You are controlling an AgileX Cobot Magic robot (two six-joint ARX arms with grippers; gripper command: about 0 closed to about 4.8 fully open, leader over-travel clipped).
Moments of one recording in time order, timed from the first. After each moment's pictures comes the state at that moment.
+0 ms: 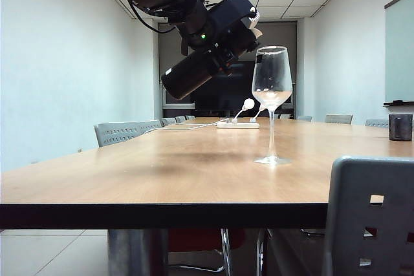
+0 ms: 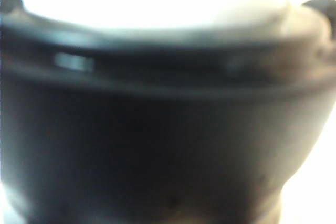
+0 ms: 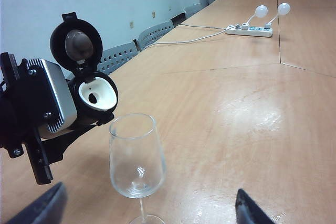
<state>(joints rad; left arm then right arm) -0.59 2.13 1.80 0.20 -0.25 0.99 0.04 1.05 0.85 0.20 -0.31 0.08</state>
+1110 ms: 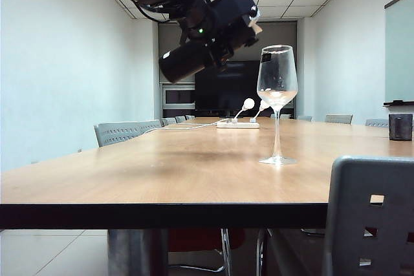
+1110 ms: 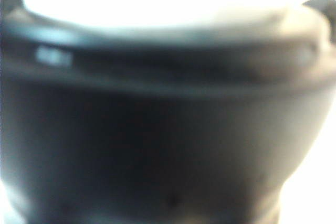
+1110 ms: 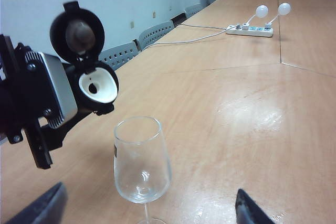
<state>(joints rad) -0.58 2.13 1.83 0.26 -0.24 1.15 0.04 1.05 0.85 0.20 -0.32 0.08</state>
